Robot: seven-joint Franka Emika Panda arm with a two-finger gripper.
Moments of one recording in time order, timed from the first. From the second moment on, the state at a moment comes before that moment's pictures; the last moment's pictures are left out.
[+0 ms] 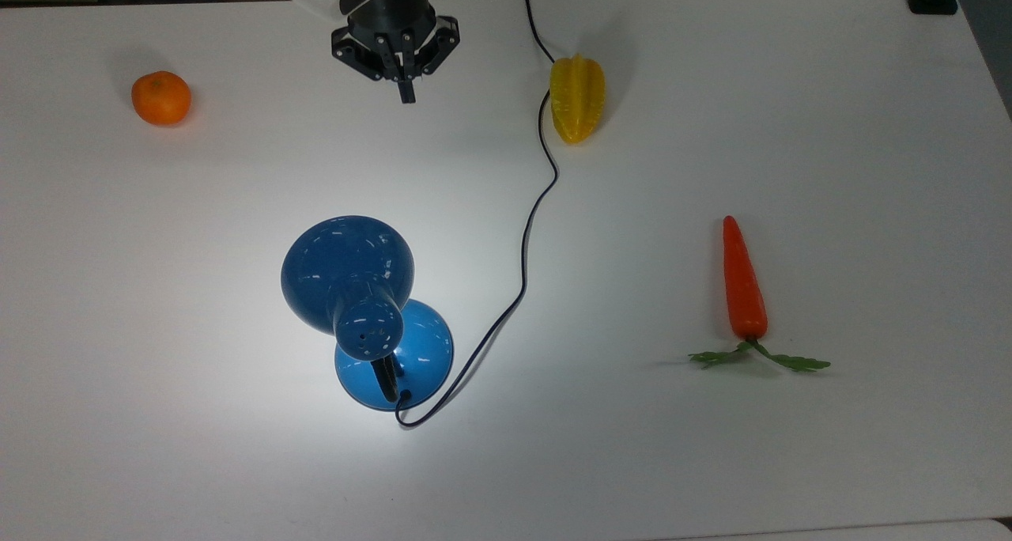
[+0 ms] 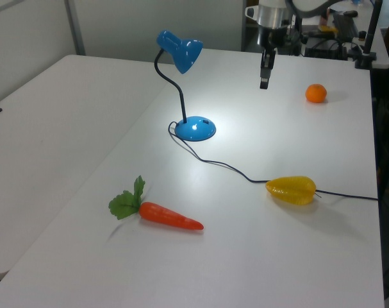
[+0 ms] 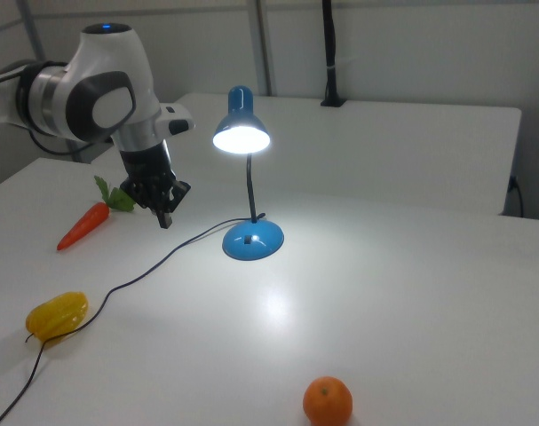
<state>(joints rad) 0.07 0.07 -0.03 -1.82 0.04 1.95 -0.17</state>
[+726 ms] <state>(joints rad) 0.05 0.20 -0.04 -1.89 0.04 2.39 -0.17</state>
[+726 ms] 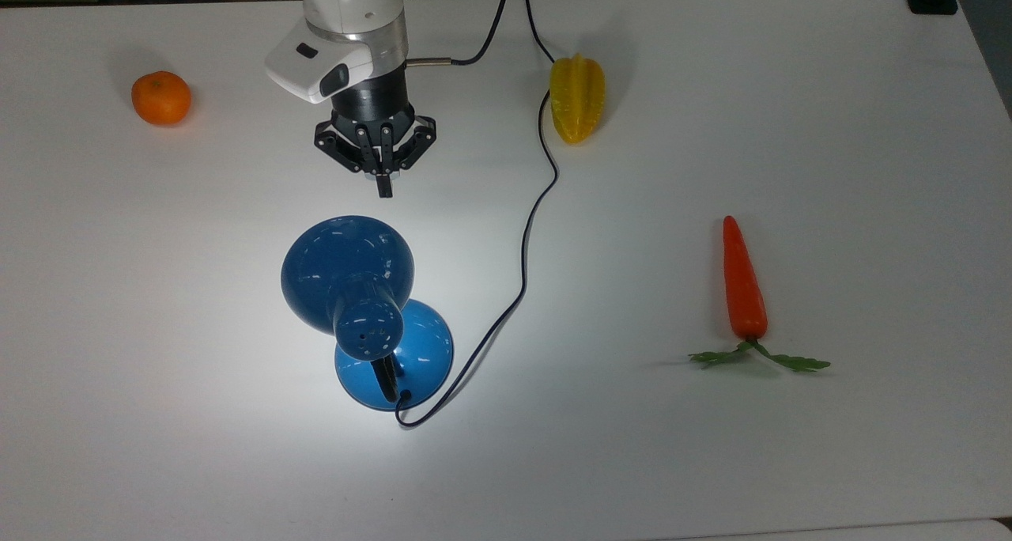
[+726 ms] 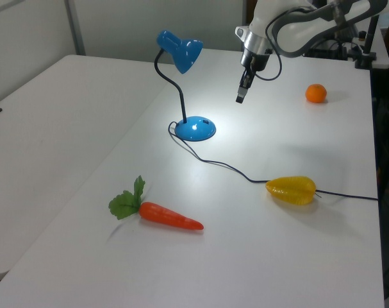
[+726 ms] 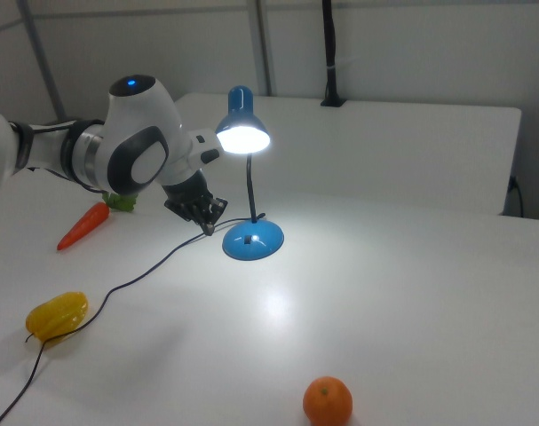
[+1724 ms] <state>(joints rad) 0.04 0.42 -0.04 -1.86 0.04 2.81 -0.17</state>
